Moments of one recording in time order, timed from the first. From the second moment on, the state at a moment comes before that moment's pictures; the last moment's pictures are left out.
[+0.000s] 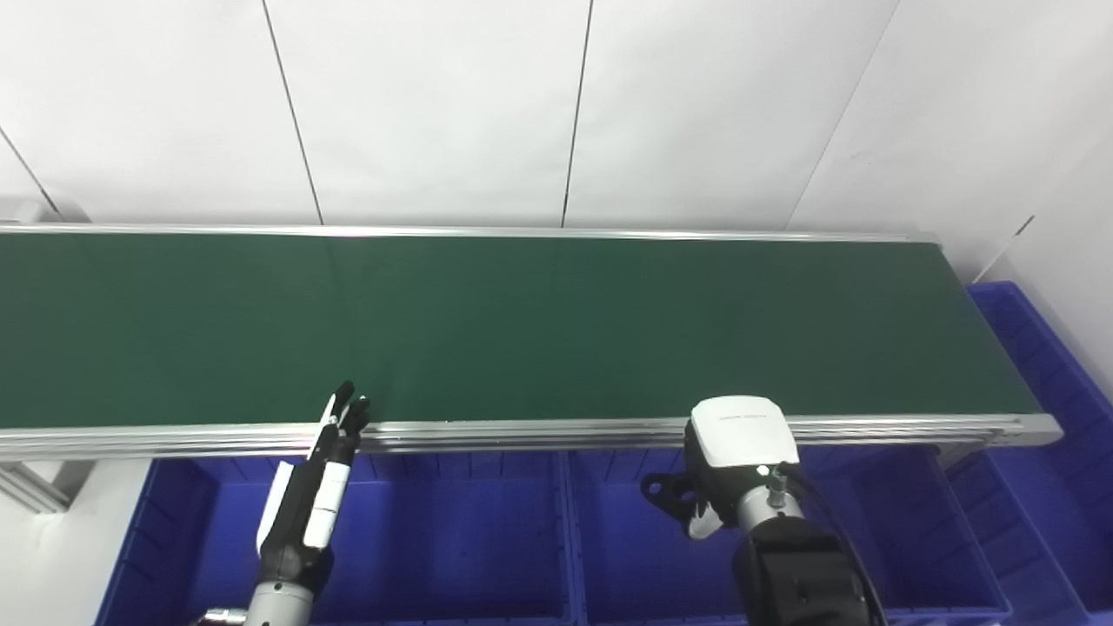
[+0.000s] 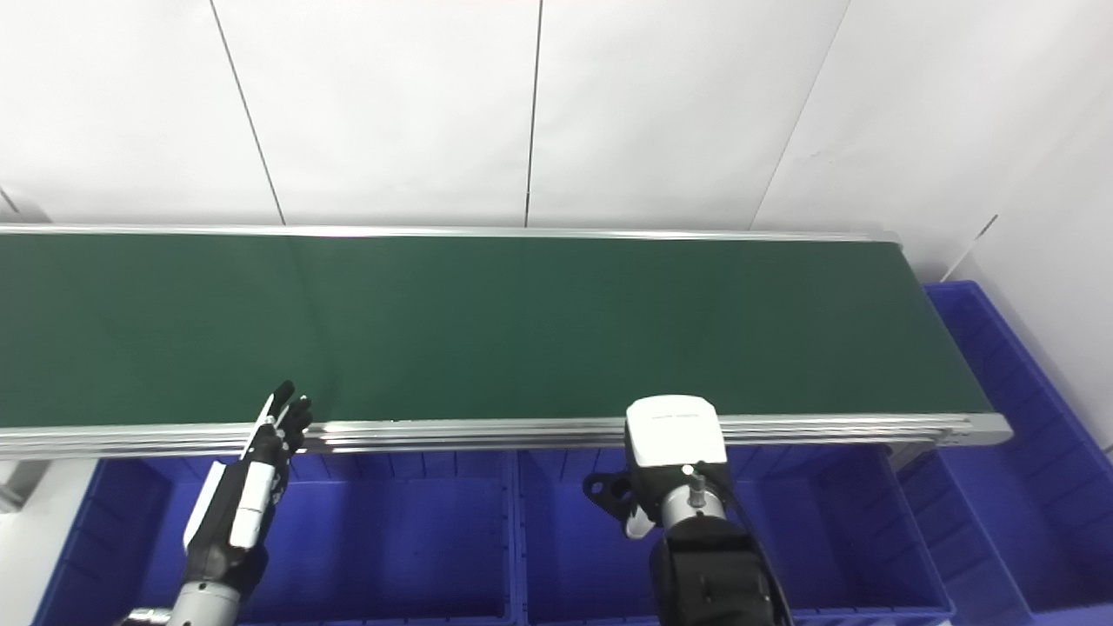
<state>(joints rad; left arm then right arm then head) 0.04 0.00 -0.15 0.14 0.03 -0.15 -0.14 0.10 -0.14 0.14 -0.45 -1.72 0.27 0.76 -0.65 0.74</state>
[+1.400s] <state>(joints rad) 0.09 -0.09 -0.21 0.15 0.14 -0.19 -0.05 0.25 0.08 -0.10 -0.12 -0.23 -0.07 0.02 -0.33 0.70</state>
